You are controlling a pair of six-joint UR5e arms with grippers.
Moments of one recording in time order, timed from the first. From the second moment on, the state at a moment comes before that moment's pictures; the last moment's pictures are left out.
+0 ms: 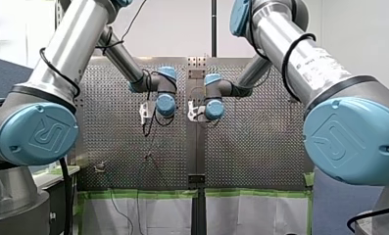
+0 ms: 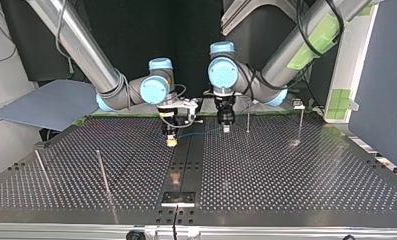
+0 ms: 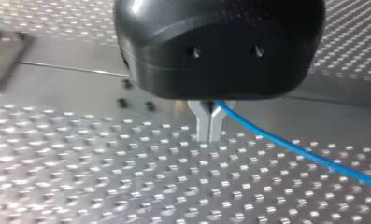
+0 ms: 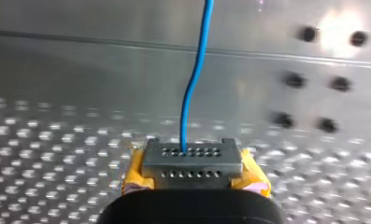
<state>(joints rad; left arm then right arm) -0.46 -1.99 -1.70 -2.69 -2.08 -1.67 2.25 -0.82 1.21 -0.29 1.79 1.53</state>
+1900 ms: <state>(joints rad) -0.54 -1.91 -1.29 -3.05 -1.99 -1.64 2.09 -1.31 1.15 -0.13 1.80 1.57</state>
